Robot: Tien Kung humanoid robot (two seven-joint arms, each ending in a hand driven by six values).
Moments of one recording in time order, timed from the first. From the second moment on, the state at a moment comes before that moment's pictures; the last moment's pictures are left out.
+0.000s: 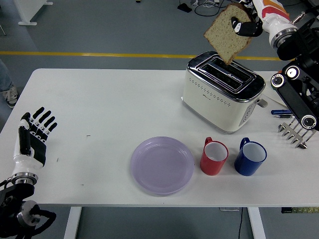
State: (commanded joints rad) left arm 0.04 0.09 -1.43 -1.38 0.79 0.22 -0.25; right arm 0.96 -0.24 0.99 1.12 -1.74 -0.12 -0.32
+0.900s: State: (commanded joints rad) left arm 0.04 0.09 -1.41 -1.37 0.71 0.18 -0.22; right arm 0.77 -0.21 0.67 1.27 -1.17 0.06 -0.34
